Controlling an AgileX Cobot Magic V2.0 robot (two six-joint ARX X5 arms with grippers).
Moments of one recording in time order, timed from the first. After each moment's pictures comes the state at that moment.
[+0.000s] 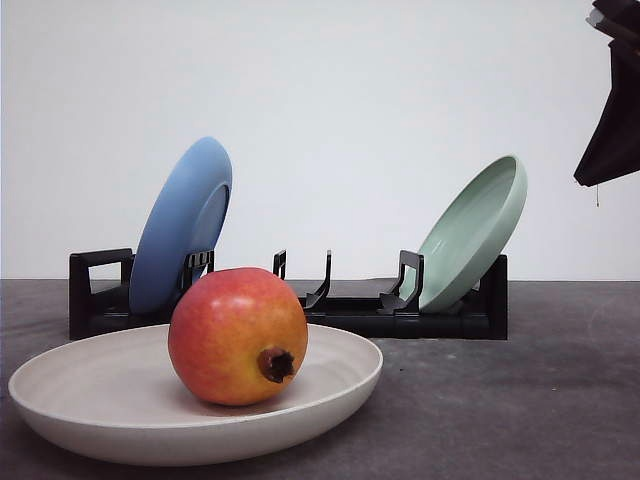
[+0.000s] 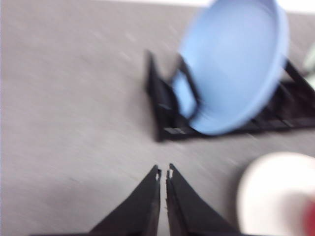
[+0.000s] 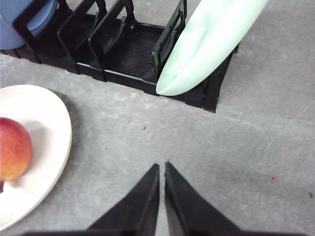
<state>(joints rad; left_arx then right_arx) -0.03 0.40 0.41 -0.37 0.12 -0.05 0.35 0.83 0.60 -0.40 -0.18 0.12</state>
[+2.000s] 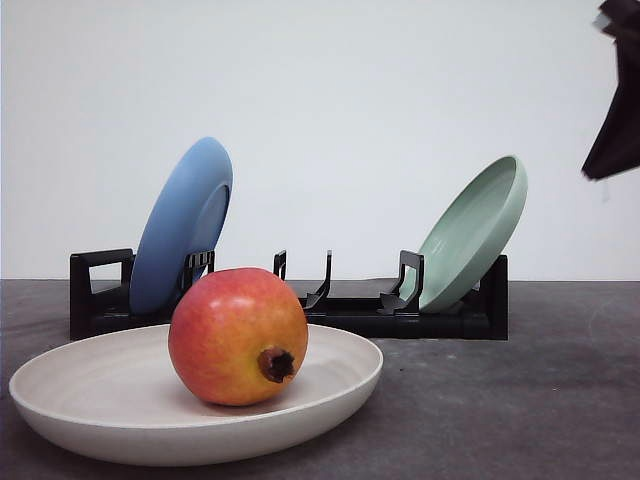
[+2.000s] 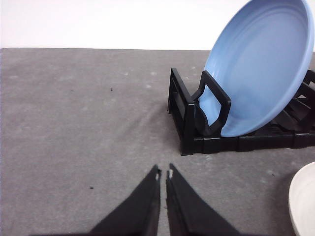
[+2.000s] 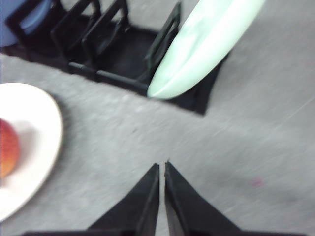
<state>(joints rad) -0.05 0.00 0.02 -0.18 0.08 -0.02 0.34 0.75 0.58 -0.39 -0.12 0.04</state>
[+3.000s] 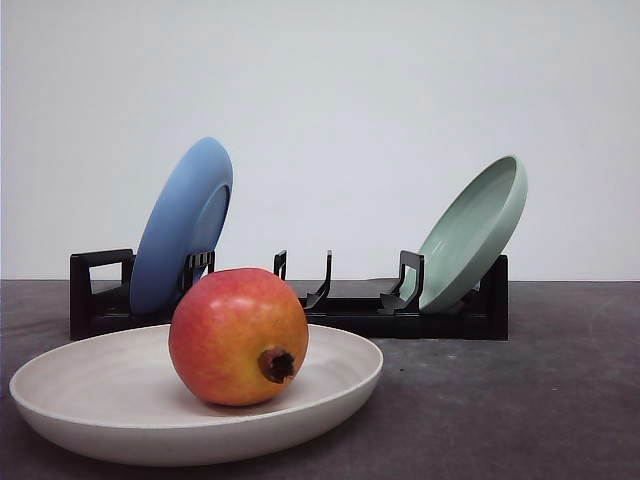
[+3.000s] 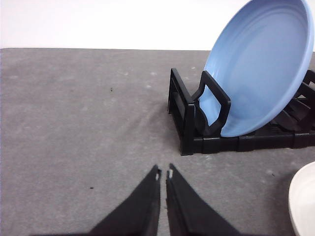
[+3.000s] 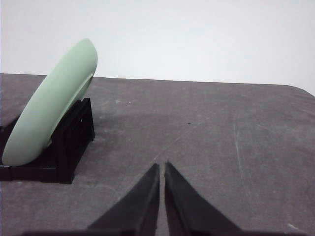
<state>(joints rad) -0.05 0.00 0.02 -0.18 0.08 -0.02 0.04 0.00 0.01 -0.05 0.00 0.02</state>
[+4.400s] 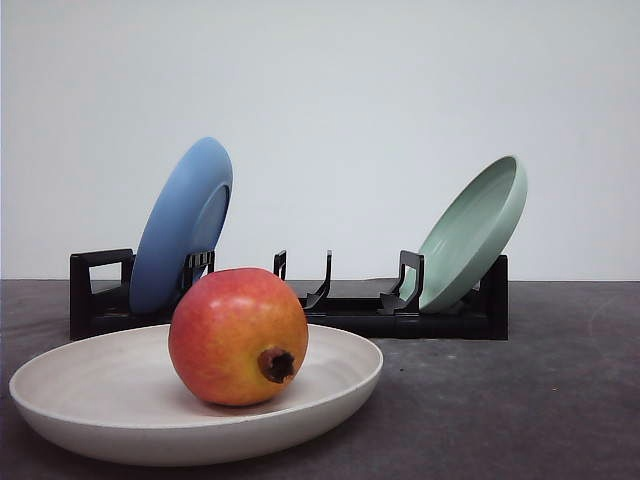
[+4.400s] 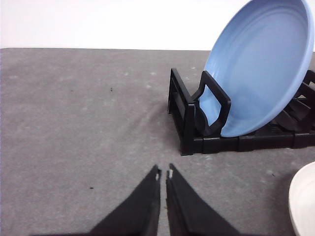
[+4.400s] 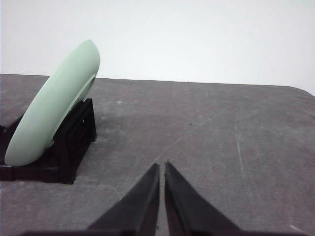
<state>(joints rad) -0.05 0.00 0.02 -0.18 0.08 -0.02 0.04 0.00 0.01 -0.05 0.00 0.02</state>
